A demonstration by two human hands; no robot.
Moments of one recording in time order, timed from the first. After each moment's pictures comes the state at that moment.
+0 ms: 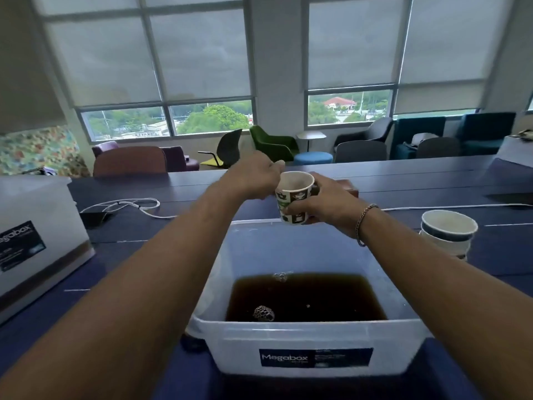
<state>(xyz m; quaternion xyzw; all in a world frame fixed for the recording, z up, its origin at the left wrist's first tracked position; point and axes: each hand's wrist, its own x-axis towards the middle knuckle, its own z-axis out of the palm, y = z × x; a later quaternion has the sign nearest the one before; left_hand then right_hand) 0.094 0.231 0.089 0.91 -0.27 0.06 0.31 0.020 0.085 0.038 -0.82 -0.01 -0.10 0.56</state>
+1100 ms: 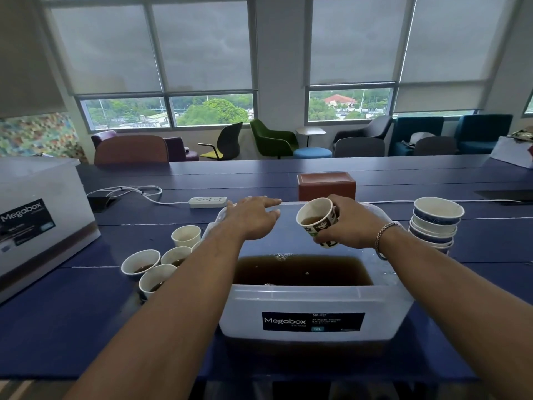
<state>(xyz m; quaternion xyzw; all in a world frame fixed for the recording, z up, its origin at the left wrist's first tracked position) 0.083 0.260 -0.014 0.94 -0.26 0.02 0.21 -0.034 0.073 0.002 -0.95 0.06 -0.10 0.30</state>
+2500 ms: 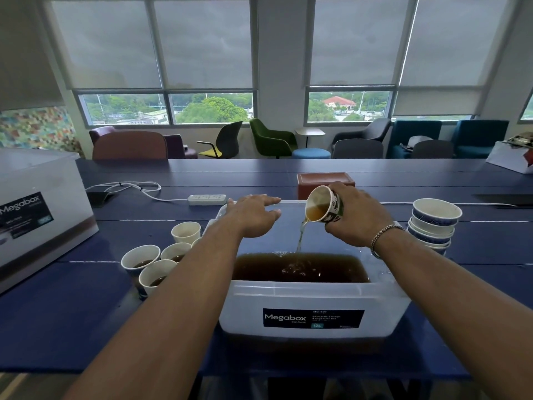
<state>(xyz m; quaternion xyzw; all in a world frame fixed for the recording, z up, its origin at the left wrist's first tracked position) 0.079 0.266 -0.012 0.94 -0.27 0.02 0.21 -0.034 0.072 -0.001 -0.96 0.06 -0.23 0.12</state>
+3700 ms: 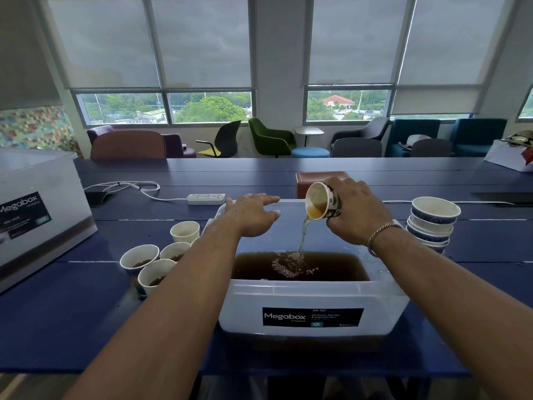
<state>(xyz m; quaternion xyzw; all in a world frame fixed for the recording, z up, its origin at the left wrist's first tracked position) 0.079 0.267 -0.013 0.94 -0.27 0.02 0.20 -0.031 0.073 -0.001 -0.96 0.08 -0.25 0.08</state>
